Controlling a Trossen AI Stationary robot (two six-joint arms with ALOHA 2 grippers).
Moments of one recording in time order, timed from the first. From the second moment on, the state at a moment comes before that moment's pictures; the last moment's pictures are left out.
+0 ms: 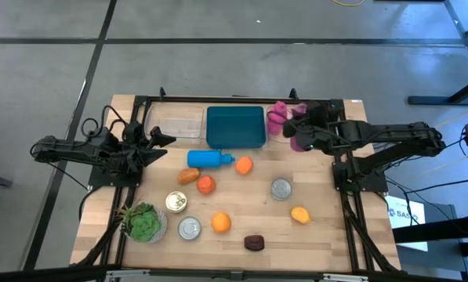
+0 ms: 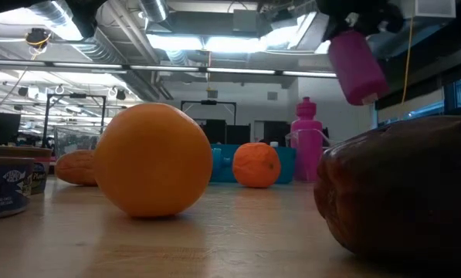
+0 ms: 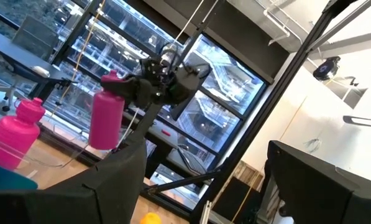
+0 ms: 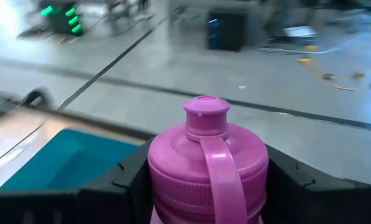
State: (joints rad) left arm -0.02 0.30 0.32 0.32 -0.08 -0.58; right arm 0.08 1.16 1.15 -0.95 1.13 0.98
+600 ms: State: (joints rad) left arm -0.02 0.30 0.32 0.32 -0.09 -0.56; right arm 0.08 0.85 0.75 -0.83 1.30 1.18
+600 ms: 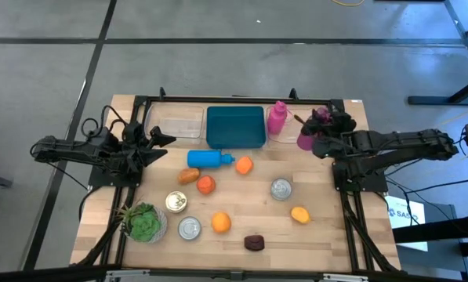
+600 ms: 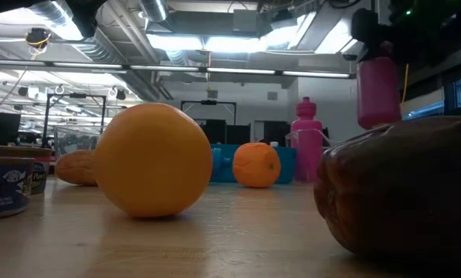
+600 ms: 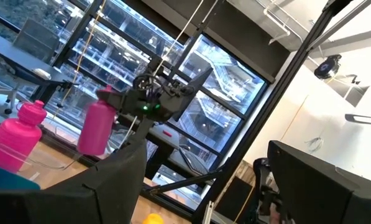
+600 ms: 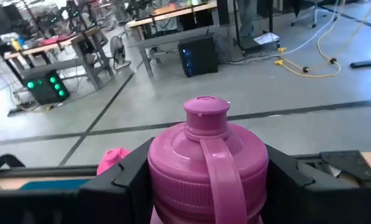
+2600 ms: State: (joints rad) left arm -0.02 0.30 0.32 0.35 -0.19 -0.64; right arm -0.72 1.04 0.28 0.70 0.34 0.13
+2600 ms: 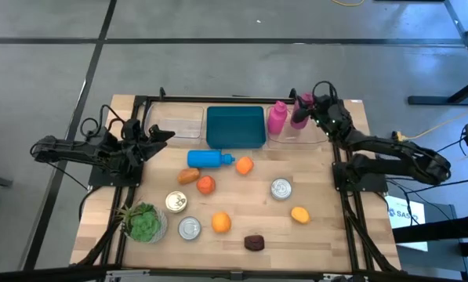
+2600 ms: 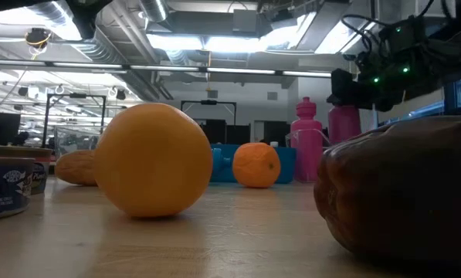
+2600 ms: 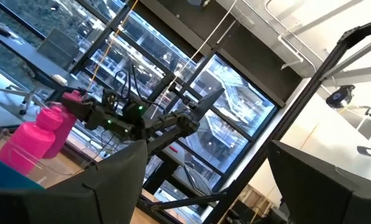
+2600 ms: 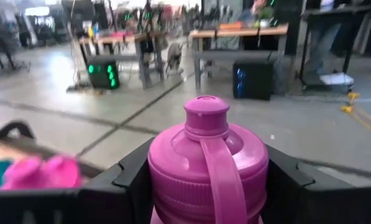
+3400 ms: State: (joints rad) left arm -0.02 0.30 0.32 0.35 -0.20 -0.66; right arm -0.74 1.27 0.28 0.87 0.27 0.13
